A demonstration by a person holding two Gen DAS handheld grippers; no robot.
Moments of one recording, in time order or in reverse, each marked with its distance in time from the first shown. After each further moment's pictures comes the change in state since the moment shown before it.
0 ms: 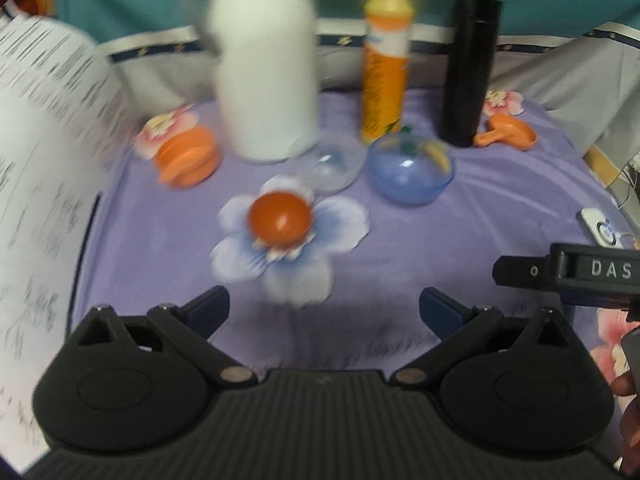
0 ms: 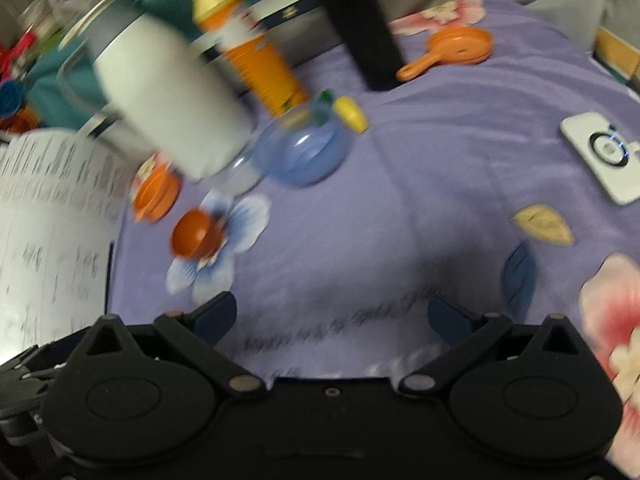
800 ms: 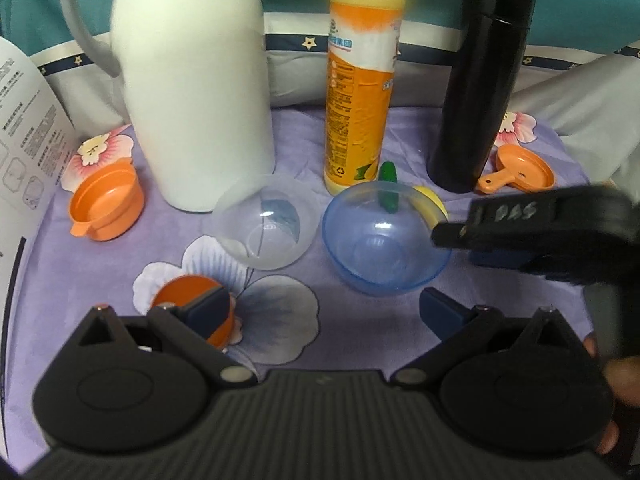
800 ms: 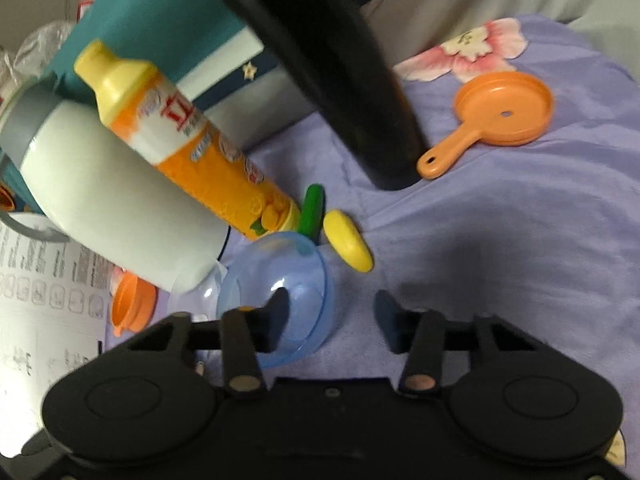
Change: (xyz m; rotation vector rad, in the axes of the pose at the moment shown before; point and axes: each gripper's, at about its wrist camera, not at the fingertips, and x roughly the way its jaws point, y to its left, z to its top) left arm 0.101 -0.033 0.068 -0.045 0.028 -0.049; right arm 0.114 -0.006 0.116 0.009 -0.010 0.058
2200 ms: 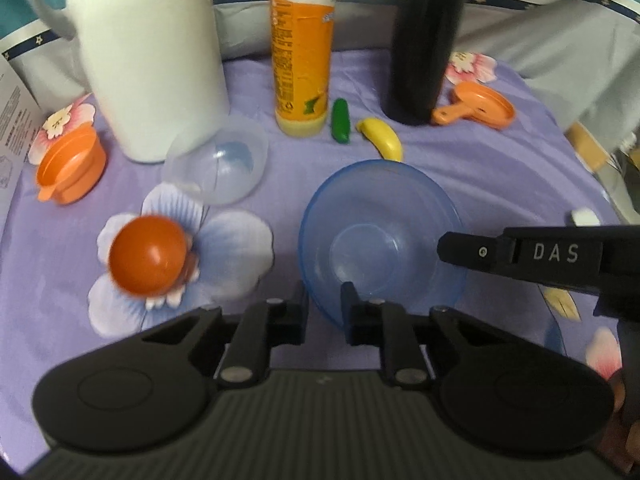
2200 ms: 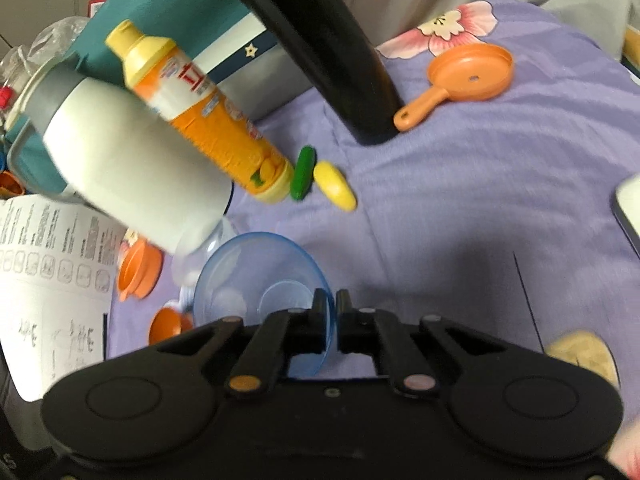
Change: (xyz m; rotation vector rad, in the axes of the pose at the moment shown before) left arm -0.014 -0.017 -0.031 0.083 0.134 -0.088; right arm -0.058 -0.011 -0.060 0.038 0.006 0.029
